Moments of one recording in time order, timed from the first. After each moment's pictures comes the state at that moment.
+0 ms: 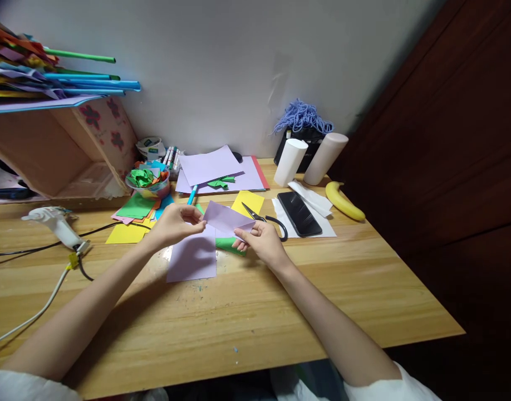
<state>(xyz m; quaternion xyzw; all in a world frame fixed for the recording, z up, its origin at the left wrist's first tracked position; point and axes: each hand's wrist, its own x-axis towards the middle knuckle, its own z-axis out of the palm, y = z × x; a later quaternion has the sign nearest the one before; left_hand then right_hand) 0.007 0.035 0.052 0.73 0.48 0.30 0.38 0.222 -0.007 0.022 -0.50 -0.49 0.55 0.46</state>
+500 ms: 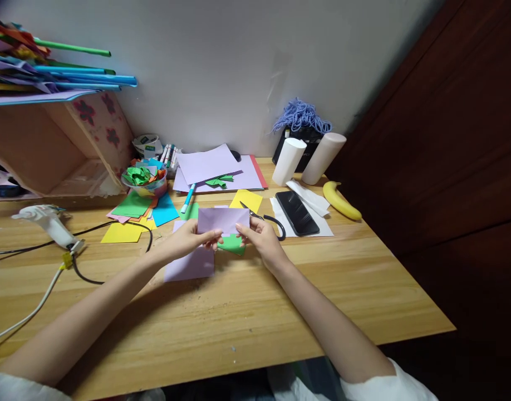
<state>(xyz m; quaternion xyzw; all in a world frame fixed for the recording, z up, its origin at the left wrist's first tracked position) 0.033 0.013 0.045 0.67 0.40 0.24 0.57 0.223 -0.006 0.017 -0.46 -0.47 0.57 0.49</state>
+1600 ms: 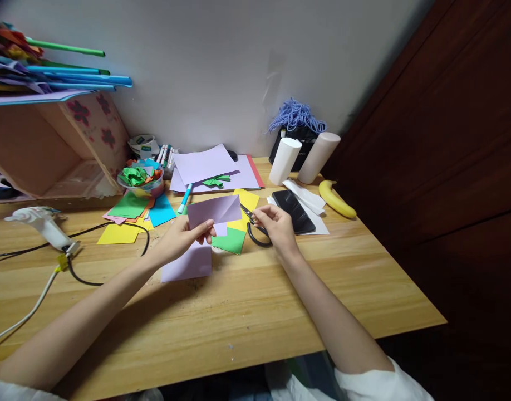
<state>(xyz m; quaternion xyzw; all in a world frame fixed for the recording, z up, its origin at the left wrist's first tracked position) 0.035 0.007 0.057 0.68 0.43 0.30 0.51 0.248 0.007 0.023 -0.52 -0.46 0.43 0.58</state>
